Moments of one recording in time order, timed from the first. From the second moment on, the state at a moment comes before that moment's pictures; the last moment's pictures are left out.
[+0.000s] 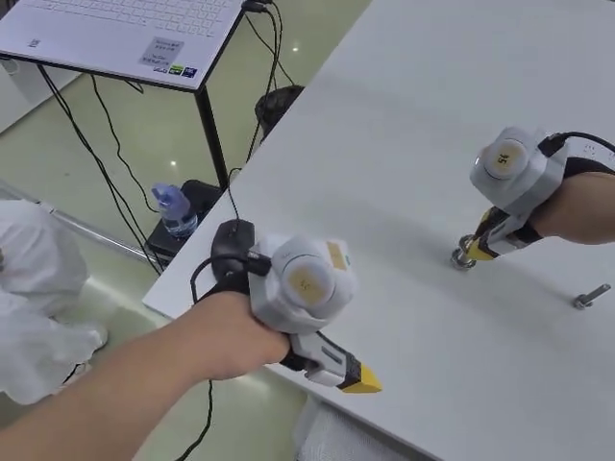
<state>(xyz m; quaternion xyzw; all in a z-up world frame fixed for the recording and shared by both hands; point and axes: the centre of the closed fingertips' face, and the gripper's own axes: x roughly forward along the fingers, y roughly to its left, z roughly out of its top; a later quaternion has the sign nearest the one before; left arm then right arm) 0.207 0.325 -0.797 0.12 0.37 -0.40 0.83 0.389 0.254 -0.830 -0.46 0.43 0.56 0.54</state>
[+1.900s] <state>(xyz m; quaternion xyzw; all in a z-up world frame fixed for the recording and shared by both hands) 0.202 0.328 -0.791 0.13 0.37 -0.40 0.83 0.389 0.250 -0.848 -0.45 0.43 0.55 0.55</state>
